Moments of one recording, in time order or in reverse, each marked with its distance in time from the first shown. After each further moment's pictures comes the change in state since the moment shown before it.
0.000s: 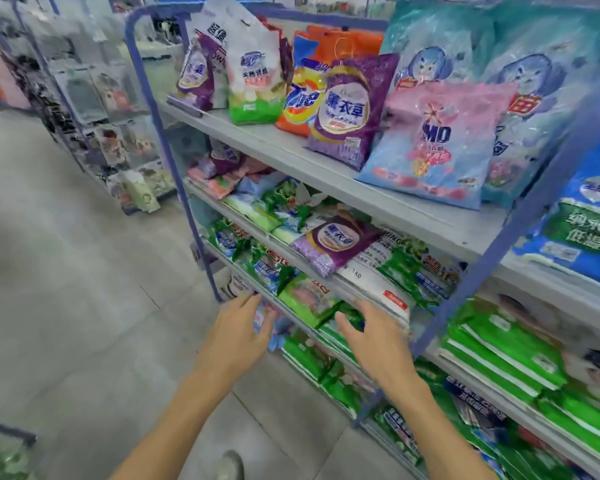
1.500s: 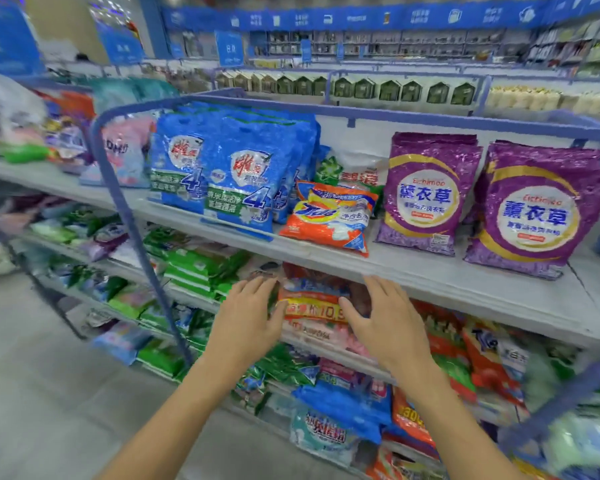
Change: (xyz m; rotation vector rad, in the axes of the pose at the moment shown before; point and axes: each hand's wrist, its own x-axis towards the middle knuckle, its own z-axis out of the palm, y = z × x) left_hand -0.353 0.597 0.188 0.074 0.094 0.449; right_hand -0.439 0.438 -0.408 -0.216 0.435 0.072
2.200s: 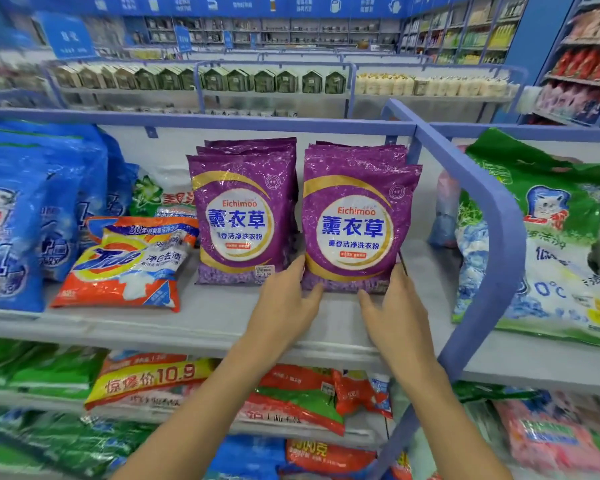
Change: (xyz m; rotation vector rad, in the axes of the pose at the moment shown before) left_hand 0.157 0.309 0.133 -0.537 -0.112 0.268; right_hand 0.064 0.259 -0.111 0.208 0.364 0.413
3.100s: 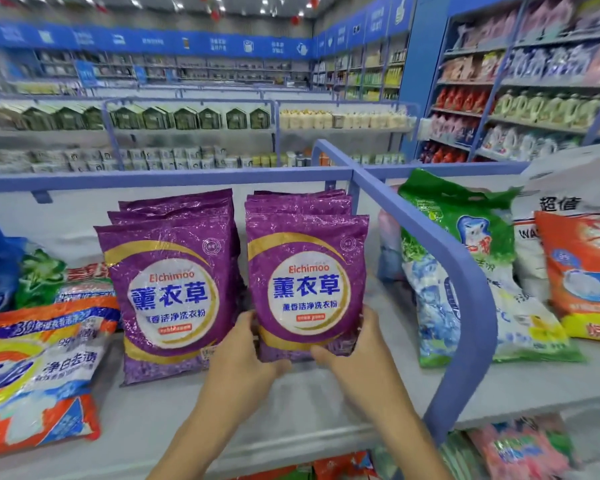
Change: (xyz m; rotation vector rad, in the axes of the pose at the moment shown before) left_hand 0.037 -0.010 -0.005 -0.247 -0.204 -0.136; right_hand 0.017 -0.005 0.004 0.449 -0.001 0.197
